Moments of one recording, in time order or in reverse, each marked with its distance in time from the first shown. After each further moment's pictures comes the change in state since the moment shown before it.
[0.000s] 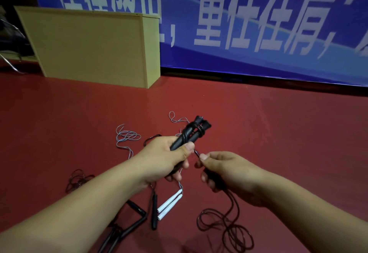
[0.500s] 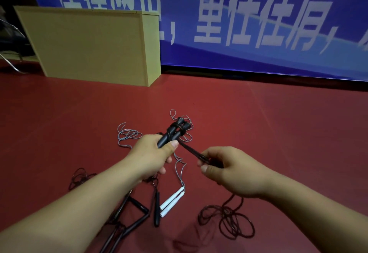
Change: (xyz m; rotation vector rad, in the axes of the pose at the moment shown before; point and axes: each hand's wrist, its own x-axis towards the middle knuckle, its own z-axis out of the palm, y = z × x) left_hand 0.017 -0.027 -0.018 0.188 0.249 -0.068; right_hand -0.004 -0.001 -0.010 -0.675 0.095 -0.288
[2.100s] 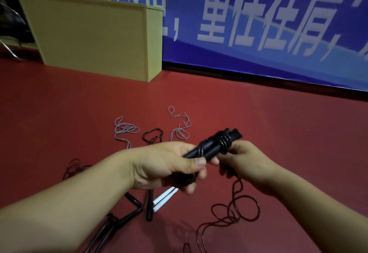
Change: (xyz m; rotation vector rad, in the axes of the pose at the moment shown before) left_hand -0.032 0.032 0.006 -0.400 -0.774 -0.003; right_hand 0.001 0.022 -0.014 0.421 0.059 0.146
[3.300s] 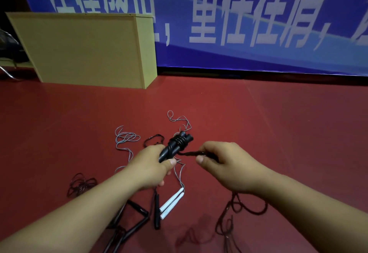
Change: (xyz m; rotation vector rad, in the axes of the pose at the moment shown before) left_hand 0.013 -0.032 -0.034 0.679 0.627 -0.123; right_hand 0.000 -0.013 0.019 -0.584 0.054 -0.315
